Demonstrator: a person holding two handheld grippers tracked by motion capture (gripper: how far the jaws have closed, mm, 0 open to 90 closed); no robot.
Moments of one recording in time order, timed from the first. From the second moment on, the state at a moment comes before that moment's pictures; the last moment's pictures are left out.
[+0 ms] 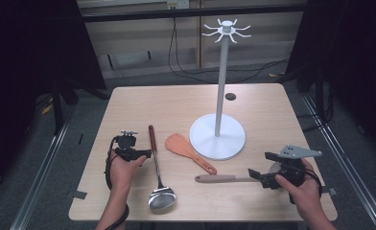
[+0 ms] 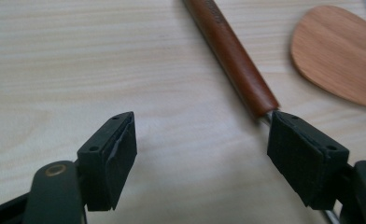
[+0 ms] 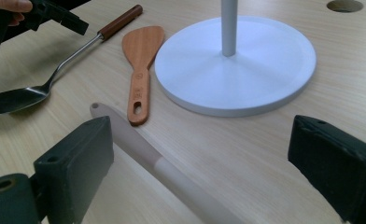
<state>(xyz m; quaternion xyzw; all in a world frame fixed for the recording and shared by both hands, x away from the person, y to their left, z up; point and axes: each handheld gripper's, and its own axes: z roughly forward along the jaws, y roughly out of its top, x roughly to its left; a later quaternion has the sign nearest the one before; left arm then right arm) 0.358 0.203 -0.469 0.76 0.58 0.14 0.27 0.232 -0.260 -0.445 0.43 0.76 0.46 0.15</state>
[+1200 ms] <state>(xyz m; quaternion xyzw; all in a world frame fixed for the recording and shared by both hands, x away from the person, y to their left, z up) 0.359 0.156 -0.477 0.78 0.58 0.10 0.21 0.225 -0.265 -0.447 0.44 0.75 0.46 0.16</state>
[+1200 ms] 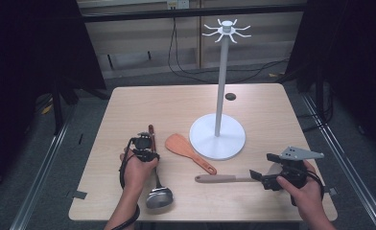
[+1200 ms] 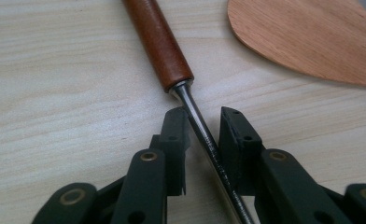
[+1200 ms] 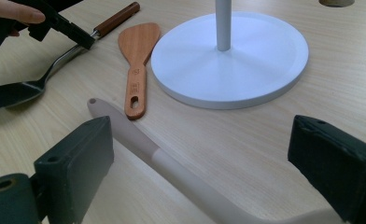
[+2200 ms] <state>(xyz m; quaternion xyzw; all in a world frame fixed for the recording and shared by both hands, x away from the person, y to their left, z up) 0.348 0.188 -0.434 0.75 0.56 0.11 0.32 0.230 -0.253 -0.448 0.42 0.76 0.48 0.15</state>
